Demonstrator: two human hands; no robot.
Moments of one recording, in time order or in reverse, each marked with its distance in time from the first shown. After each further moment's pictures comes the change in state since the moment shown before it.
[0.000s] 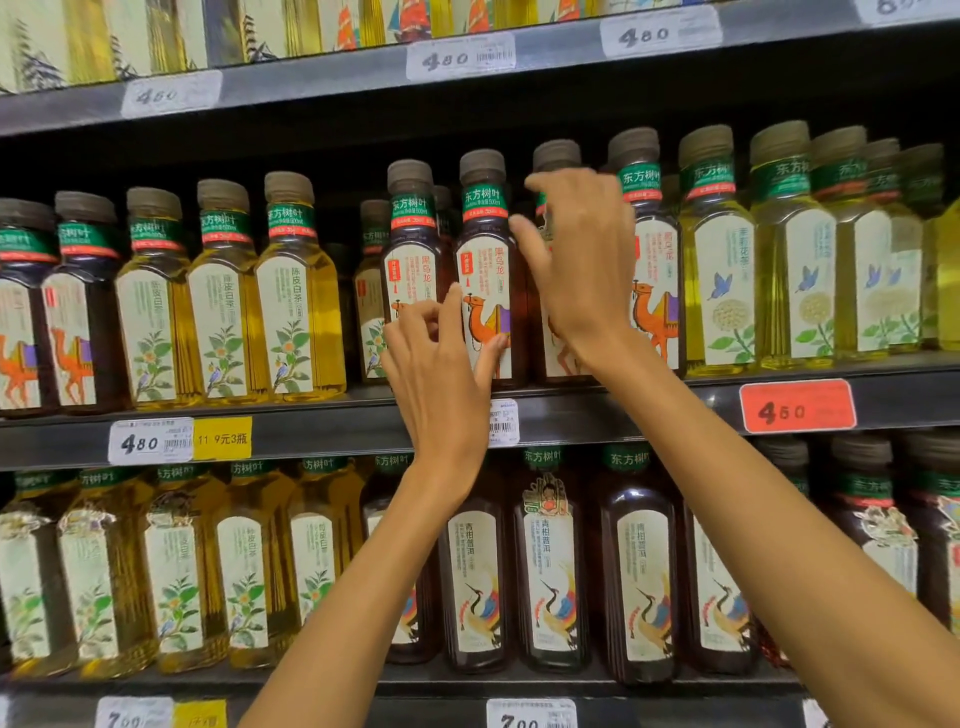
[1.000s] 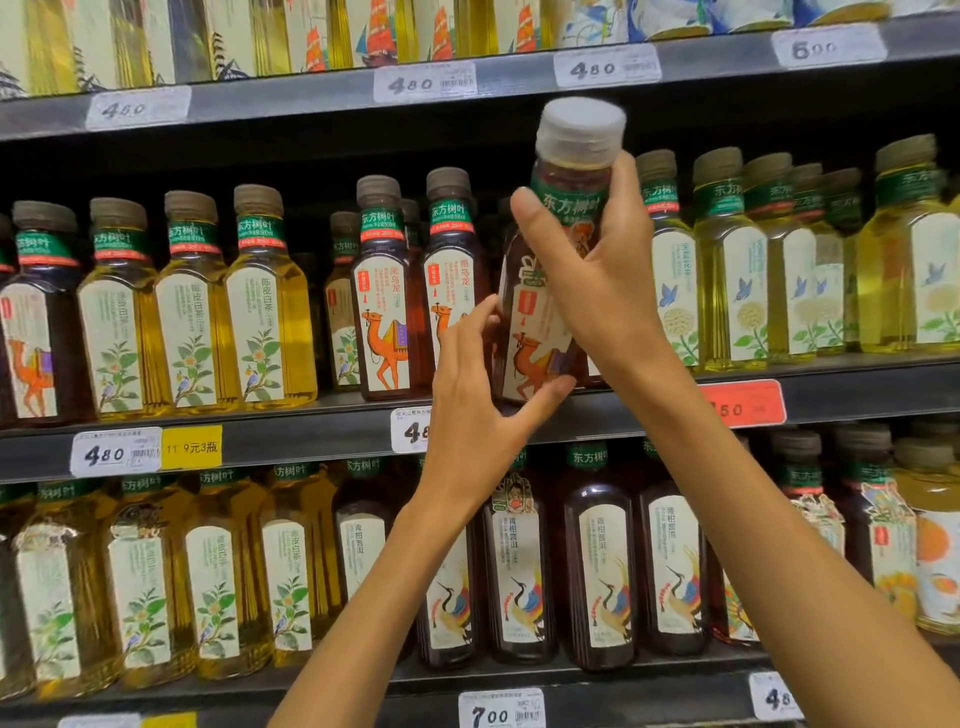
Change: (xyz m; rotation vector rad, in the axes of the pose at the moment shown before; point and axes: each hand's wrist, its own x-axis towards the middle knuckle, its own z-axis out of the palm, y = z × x) left_hand -0.029 0.031 -0.015 -0.740 -0.262 0.131; right_hand -0.016 -0.016 -0.076 0.842 -0.024 0.161
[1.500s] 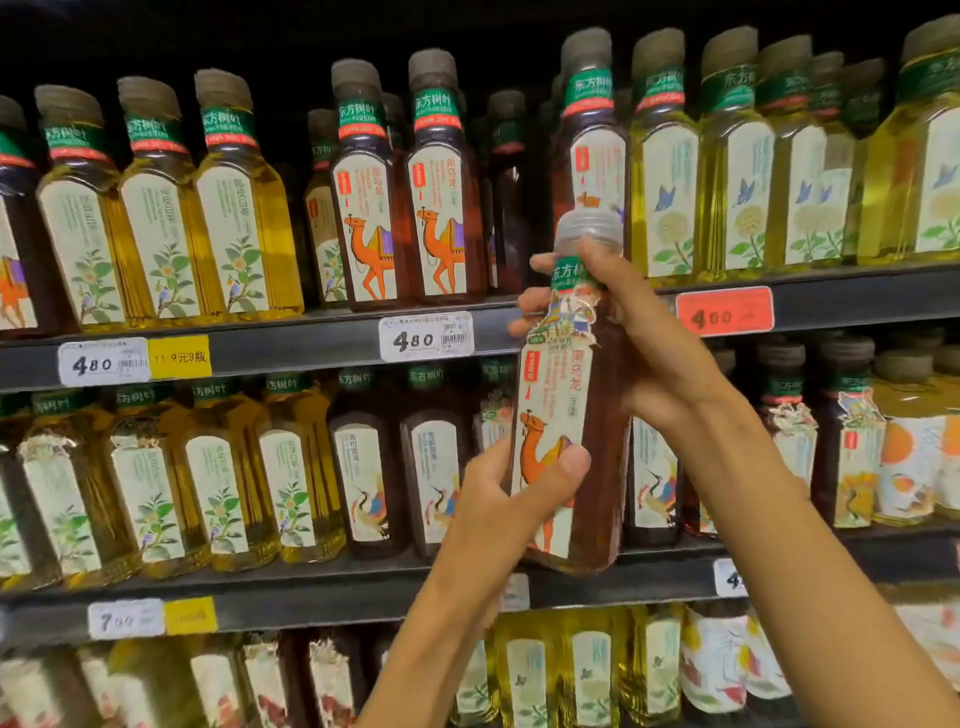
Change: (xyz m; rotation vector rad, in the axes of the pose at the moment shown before) left_hand -0.123 0.041 0.000 -0.716 -0.304 -0.701; right_hand -0.083 0.011 -0.038 0.707 -0.259 0.854
